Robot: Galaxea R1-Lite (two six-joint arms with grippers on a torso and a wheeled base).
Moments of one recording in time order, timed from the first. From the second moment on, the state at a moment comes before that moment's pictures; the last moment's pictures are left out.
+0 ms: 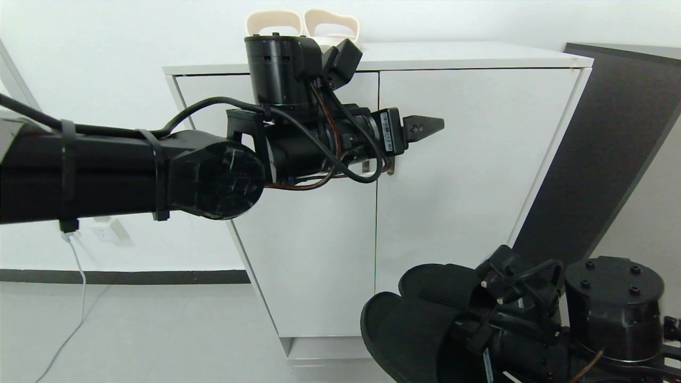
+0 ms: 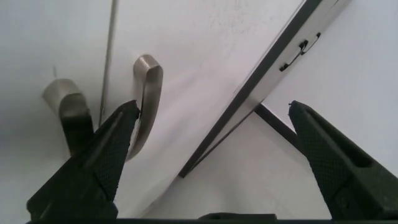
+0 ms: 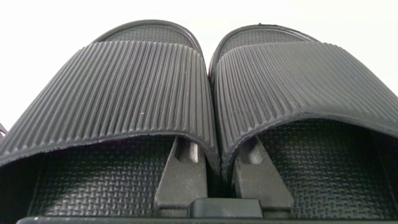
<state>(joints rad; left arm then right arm) -0.64 1.92 -1.56 -0.35 -0.23 -0.28 0.84 1.57 -0.45 -0.76 -0.06 0.06</state>
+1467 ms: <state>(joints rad) -0.73 1.64 -1.18 -0.42 -0.24 -0.28 0.84 1.51 -0.33 -0.76 0.18 -0.05</state>
